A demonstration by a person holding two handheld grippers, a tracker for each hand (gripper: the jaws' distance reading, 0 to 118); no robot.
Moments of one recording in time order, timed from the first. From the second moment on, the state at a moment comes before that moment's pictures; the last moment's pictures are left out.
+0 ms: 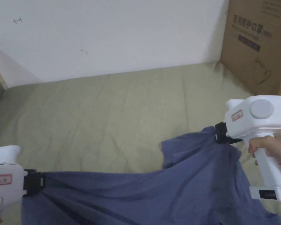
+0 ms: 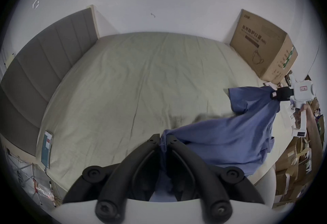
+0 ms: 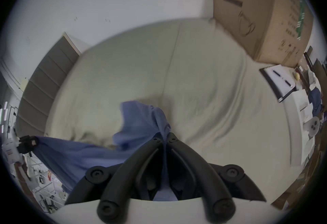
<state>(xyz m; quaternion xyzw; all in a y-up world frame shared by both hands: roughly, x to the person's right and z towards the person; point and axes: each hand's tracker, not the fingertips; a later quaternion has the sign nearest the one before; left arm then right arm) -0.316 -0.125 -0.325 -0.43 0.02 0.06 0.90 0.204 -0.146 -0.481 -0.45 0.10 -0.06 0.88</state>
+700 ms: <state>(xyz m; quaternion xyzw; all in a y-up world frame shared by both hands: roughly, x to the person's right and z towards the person) -0.317 0.118 -0.353 -0.23 0.08 0.05 0.97 0.253 0.132 -0.428 -0.25 0.09 -0.13 0.95</state>
